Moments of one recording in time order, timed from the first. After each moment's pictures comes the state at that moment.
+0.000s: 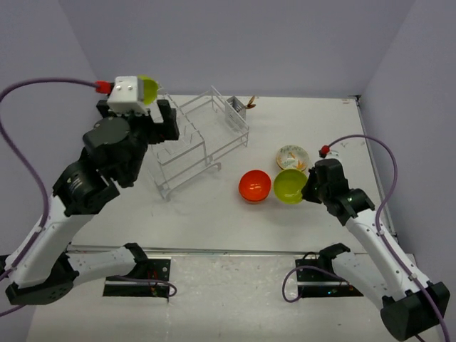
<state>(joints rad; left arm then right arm) -0.84 1.10 1.64 -0.67 -0.73 -0.17 0.36 0.87 0.78 -0.71 0.17 0.51</state>
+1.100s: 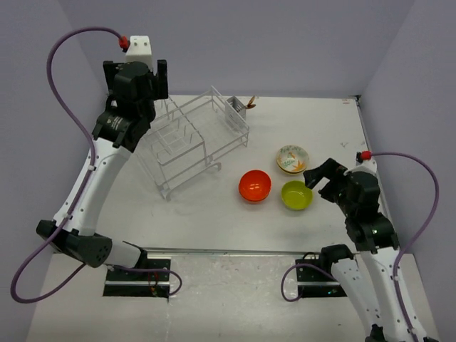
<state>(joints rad) -0.39 1.39 1.73 -0.54 -0.63 -0.04 0.17 0.59 0.71 -0.65 0.08 0.65</state>
